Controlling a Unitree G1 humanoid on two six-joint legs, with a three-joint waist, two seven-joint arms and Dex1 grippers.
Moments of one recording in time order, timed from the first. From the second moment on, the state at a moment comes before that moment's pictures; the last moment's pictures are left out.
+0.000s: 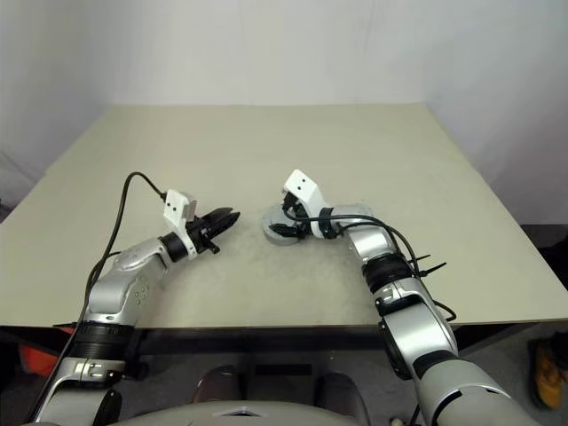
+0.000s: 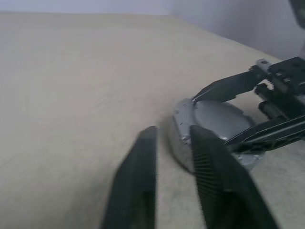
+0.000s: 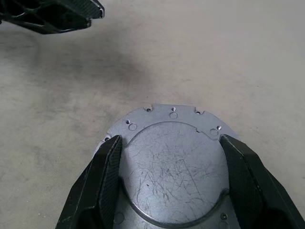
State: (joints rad) left arm -0.30 0.32 0.03 0.08 -0.39 0.36 -0.70; right arm -0.73 -0.25 0.26 0.63 0.02 0.18 0.89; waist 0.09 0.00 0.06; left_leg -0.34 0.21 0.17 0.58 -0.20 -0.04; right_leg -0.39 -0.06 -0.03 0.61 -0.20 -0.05
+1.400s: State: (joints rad) left arm -0.51 0.21 -0.04 0.31 -0.35 0.59 -0.68; right arm -0.72 -0.25 0.25 0.60 0.02 0.21 0.87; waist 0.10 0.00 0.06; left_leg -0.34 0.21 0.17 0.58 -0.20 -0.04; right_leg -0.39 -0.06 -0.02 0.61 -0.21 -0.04
